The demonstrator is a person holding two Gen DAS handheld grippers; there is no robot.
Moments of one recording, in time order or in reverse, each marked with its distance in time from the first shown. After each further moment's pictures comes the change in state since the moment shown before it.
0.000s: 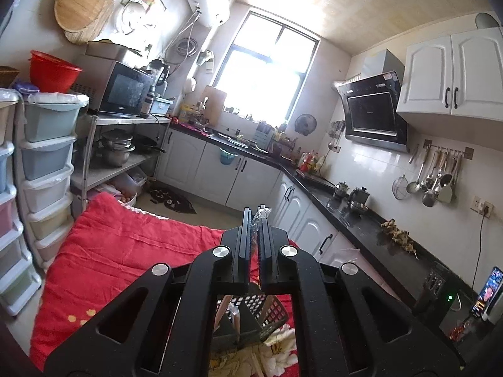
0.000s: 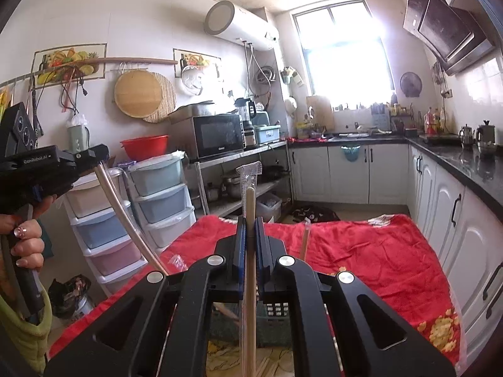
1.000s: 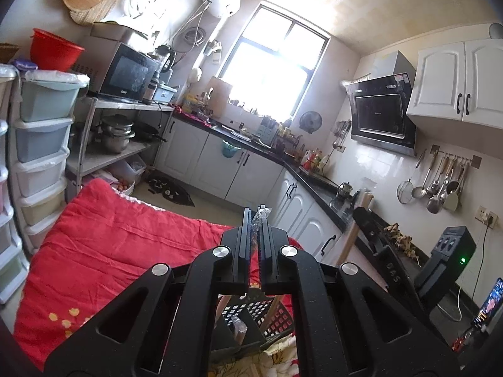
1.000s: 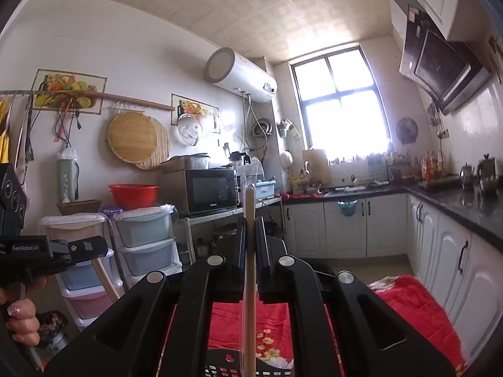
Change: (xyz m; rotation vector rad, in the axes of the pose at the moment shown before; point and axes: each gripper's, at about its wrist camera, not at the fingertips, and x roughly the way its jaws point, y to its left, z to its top) left arm 0.046 0.019 -0.011 -0.057 0.030 -0.002; right arm 0.060 -0.016 0.036 -0.023 -0.252 -0.027
